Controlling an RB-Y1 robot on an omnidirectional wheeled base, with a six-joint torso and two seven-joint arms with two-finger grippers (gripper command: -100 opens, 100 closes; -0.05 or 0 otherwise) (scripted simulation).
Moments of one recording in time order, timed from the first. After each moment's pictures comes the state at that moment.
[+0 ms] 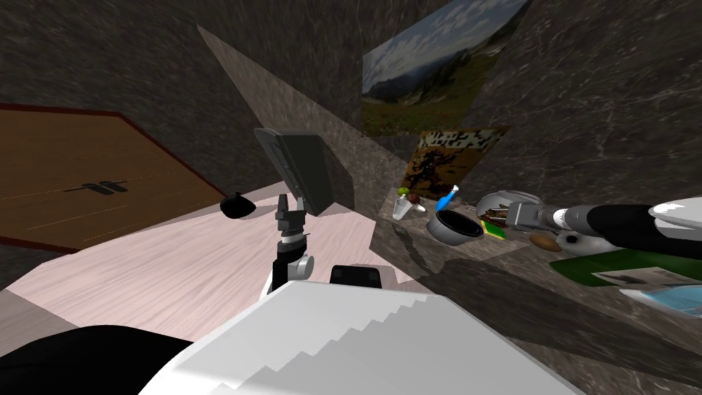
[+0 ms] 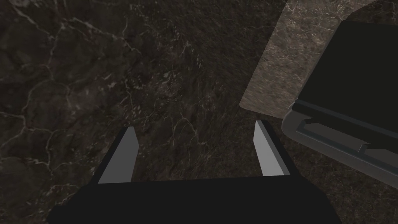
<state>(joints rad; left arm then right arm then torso) 0.54 -0.05 -0.07 -2.24 0.02 -0.64 -0.01 0.78 -1.77 -0.42 -1.26 0.81 -0.58 0.41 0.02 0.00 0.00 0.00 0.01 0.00</state>
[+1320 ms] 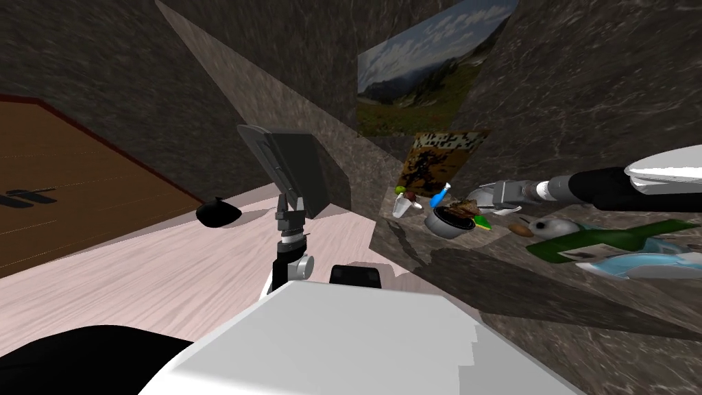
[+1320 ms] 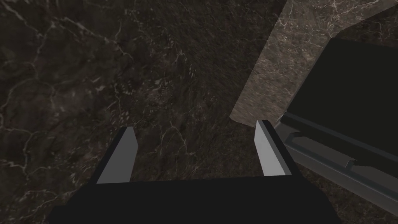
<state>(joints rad) 0.54 -0.05 -0.07 -2.24 0.02 -0.64 -0.01 0.78 -1.96 -0.51 -1.23 0.77 -0.69 0.30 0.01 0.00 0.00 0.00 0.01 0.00</state>
